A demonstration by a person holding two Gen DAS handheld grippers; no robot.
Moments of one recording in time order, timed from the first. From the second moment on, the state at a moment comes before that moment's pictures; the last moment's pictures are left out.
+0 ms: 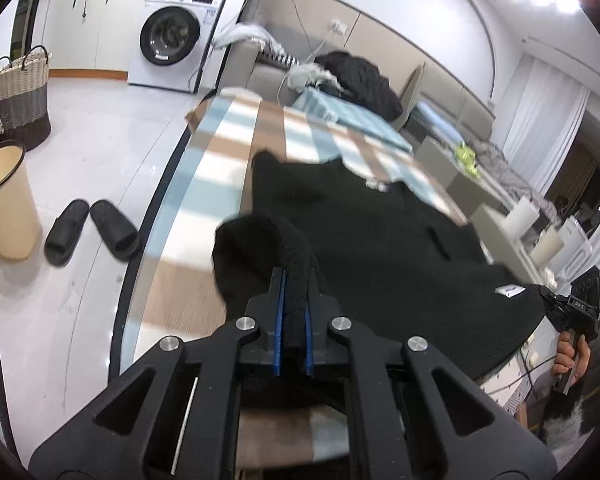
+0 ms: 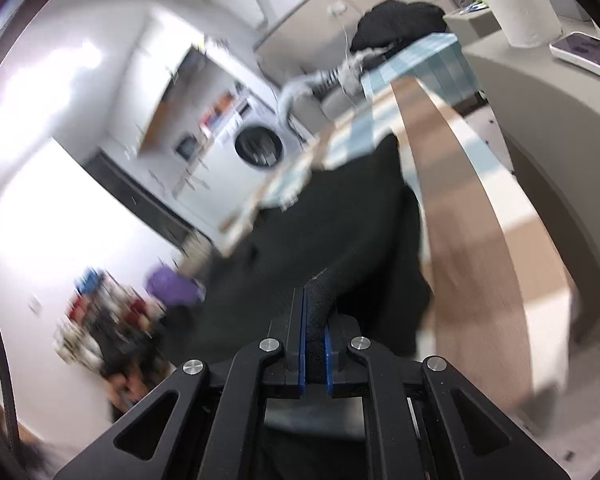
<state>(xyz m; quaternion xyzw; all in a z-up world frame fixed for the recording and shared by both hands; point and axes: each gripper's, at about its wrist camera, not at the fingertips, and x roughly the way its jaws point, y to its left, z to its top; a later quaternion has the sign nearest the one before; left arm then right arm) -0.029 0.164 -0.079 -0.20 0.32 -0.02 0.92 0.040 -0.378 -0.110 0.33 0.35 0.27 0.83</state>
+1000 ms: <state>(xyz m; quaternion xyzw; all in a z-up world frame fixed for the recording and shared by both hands) 0.070 0.205 -0.111 -0.24 0.36 0.09 0.90 0.131 -0.362 -0.130 0.24 0.43 0.14 0.86</state>
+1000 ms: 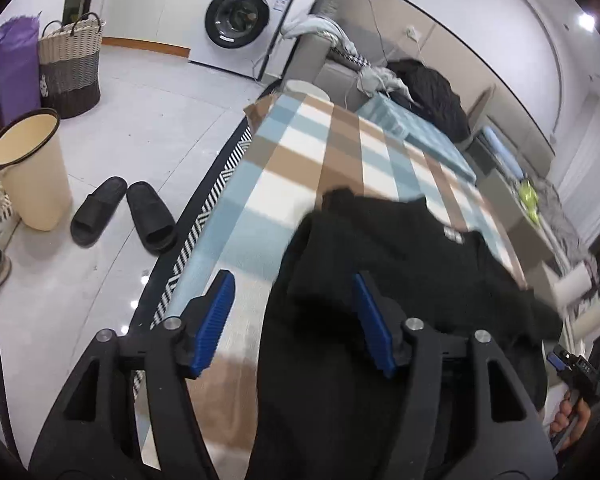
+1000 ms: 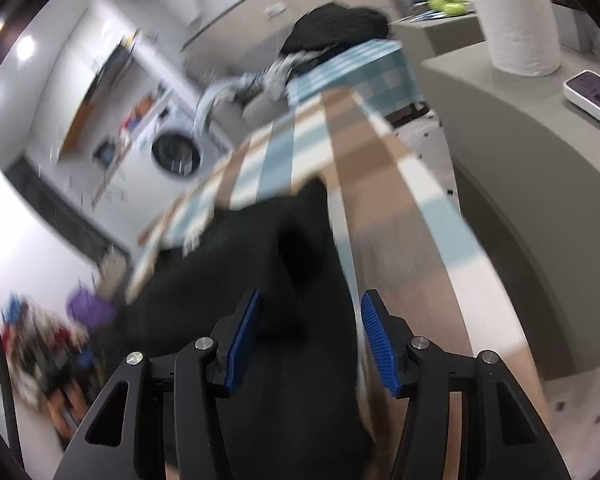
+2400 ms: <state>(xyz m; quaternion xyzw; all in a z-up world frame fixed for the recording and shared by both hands) -0.006 0.097 -0.124 -0.06 0.39 0.03 0.92 0.020 -0.298 -0.113 0.02 0.40 0.14 0.91</state>
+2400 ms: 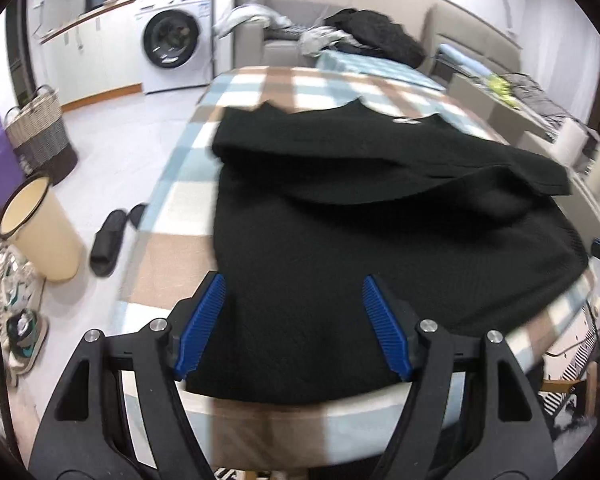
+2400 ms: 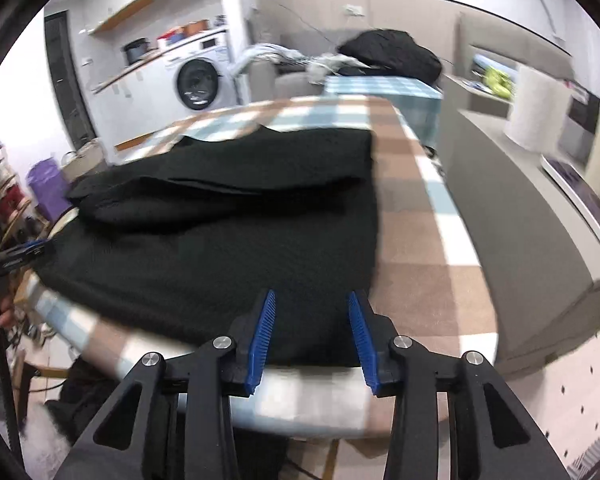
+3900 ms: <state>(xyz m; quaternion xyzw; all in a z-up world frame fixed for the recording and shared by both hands) -0.010 -0.034 -0.157 0.04 0.41 -0.07 0.91 0.013 -0.177 -0.142 -0.08 0.43 0.20 0.88</state>
